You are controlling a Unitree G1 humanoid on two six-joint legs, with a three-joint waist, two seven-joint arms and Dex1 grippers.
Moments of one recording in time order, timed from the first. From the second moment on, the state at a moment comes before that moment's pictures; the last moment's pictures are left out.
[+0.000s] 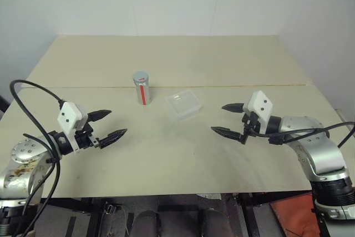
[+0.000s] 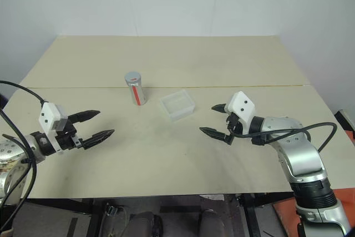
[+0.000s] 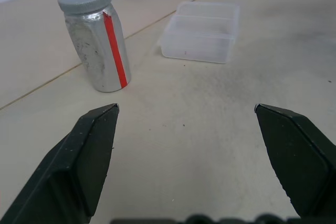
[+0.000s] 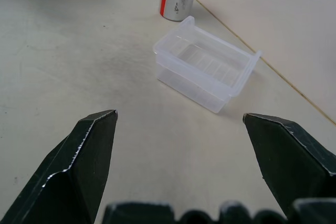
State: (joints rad) left arm -0.07 0.77 0.29 -0.19 -0.51 0.35 -0.92; right arm -0.37 -0.71 0.02 -0.24 0.33 0.45 0.91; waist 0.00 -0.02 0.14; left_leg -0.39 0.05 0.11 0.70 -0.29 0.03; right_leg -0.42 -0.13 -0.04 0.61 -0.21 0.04
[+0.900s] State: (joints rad) left arm -0.33 0.17 0.08 -0.09 -0.10 0.30 -0.11; right arm -0.42 -0.69 0.03 -0.23 0.32 0.44 0.91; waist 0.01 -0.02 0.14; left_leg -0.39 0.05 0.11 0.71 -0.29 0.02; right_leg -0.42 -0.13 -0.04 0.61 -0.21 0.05
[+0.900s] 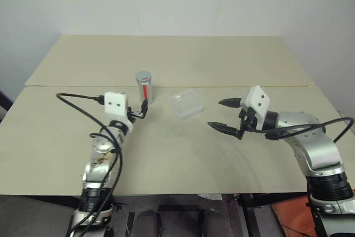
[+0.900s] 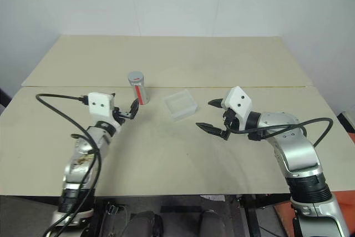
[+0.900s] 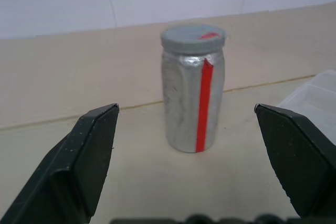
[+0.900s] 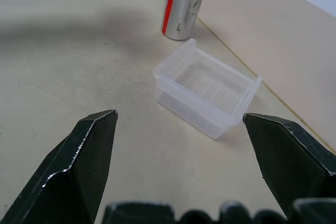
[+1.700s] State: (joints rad) left arm -0.68 0.05 0.06 0.62 0.05 -0.11 0.18; right arm -0.41 -0.68 0.03 -0.32 0.34 0.45 0.88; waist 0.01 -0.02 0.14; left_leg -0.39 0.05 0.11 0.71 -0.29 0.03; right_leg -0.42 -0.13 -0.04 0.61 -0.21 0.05
